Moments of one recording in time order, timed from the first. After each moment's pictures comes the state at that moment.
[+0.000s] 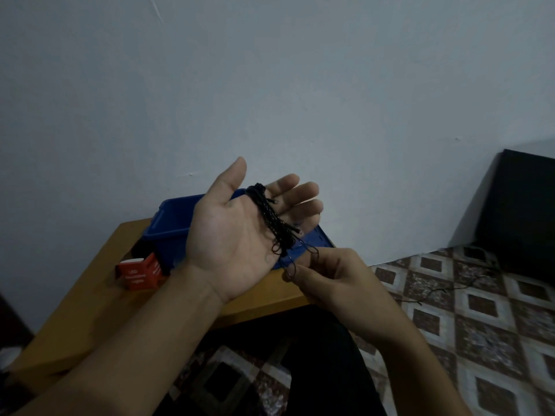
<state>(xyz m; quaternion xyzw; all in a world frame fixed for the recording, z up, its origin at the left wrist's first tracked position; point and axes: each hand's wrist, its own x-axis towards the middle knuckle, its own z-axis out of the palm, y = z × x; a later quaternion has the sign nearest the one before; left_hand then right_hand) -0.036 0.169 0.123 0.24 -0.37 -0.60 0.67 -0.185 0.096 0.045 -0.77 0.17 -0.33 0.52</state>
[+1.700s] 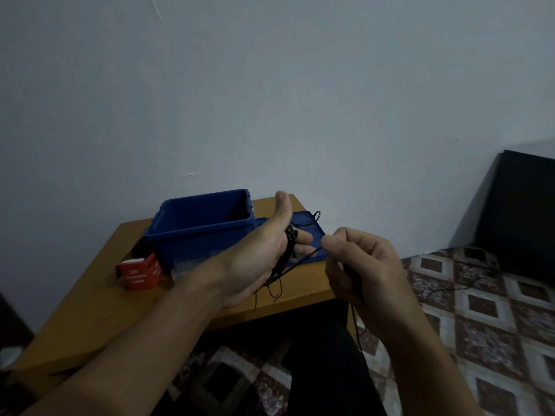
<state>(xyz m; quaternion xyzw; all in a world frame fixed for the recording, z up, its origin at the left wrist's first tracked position) -0.038 0.156 0.105 0.64 -0.49 -0.46 0.37 -0.196 0.100 0.061 -0.60 0.11 -0.44 0.66</state>
